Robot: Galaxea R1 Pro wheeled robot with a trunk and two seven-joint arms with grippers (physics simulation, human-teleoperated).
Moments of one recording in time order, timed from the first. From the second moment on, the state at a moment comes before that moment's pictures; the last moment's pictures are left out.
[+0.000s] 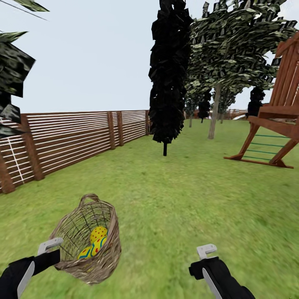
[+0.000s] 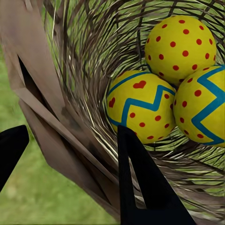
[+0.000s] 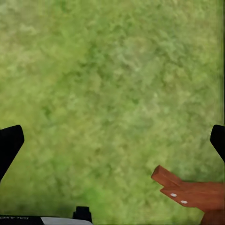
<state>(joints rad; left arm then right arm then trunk) -0.43 0.29 0.34 -0.65 0.07 0.45 -0.26 -0.26 -0.07 0.25 -1.12 -0.13 0.84 -0.19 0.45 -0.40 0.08</state>
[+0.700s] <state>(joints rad) -0.43 0.29 0.34 -0.65 0.07 0.45 -0.26 -0.26 -0.07 0.25 -1.12 -0.13 0.84 -0.19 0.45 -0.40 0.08</state>
